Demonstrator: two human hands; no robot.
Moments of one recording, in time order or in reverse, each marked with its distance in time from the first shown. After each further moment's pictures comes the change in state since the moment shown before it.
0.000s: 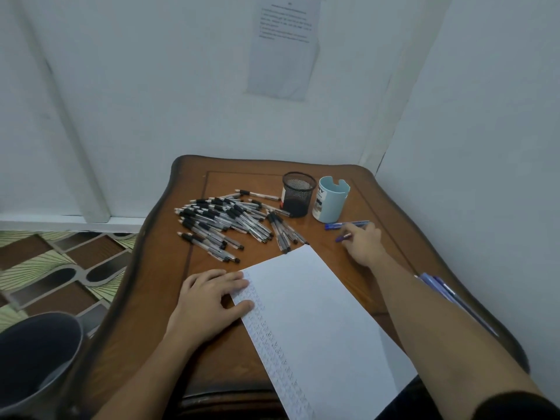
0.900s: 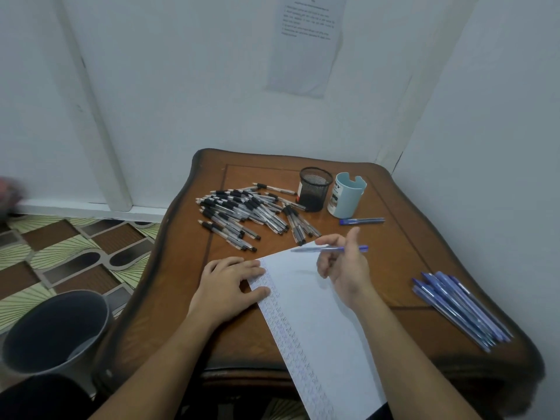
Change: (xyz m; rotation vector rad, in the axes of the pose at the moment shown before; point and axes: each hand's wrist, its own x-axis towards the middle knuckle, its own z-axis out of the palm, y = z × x) left_hand -0.003 0.004 -0.004 -0.033 -0.026 -0.017; right_hand -0.127 -0.075 0.017 1.379 -0.141 -0.011
